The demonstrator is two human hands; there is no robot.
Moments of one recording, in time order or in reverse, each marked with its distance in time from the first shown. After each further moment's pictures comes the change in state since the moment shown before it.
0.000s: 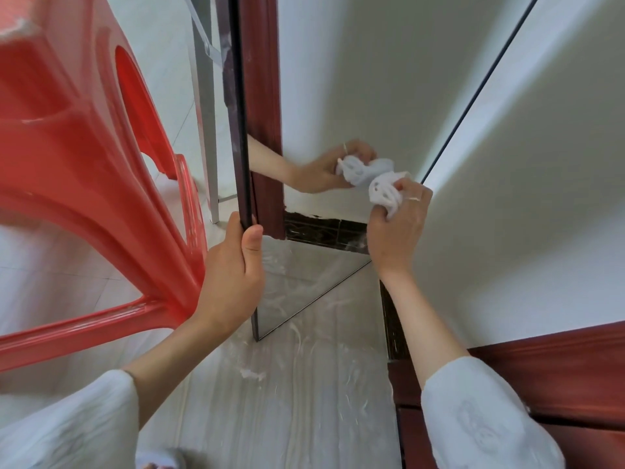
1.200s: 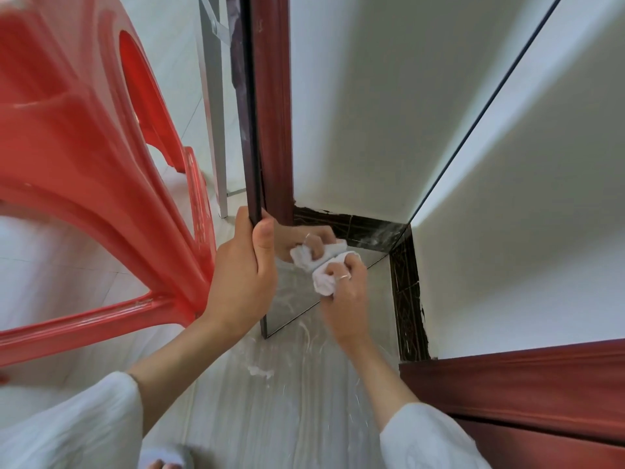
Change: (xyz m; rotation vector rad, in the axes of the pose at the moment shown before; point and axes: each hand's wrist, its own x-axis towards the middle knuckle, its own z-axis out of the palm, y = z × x) left_hand 0.001 0.006 0.002 -0.015 0.007 -0.050; right_hand -0.123 0.048 0.032 -0.088 -0.399 -0.175
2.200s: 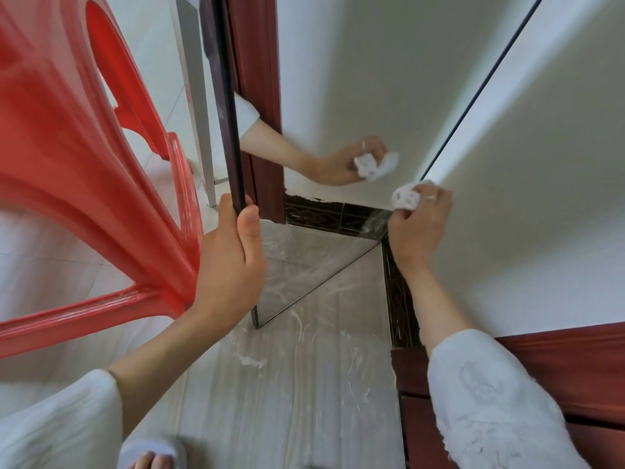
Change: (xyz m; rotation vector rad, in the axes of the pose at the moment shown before) left_hand -0.002 -0.004 0.005 0.025 0.064 0.040; right_hand 0.096 0.040 -0.074 -0.203 0.310 0.282
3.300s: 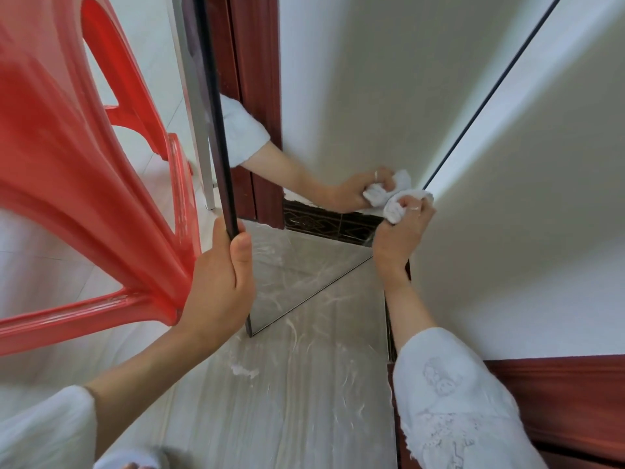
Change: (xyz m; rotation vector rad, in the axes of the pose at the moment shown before) left_hand -0.009 -0.016 0.005 0.015 -0.072 0.002; right_hand 0.002 0.001 0.042 0.199 0.033 0.157
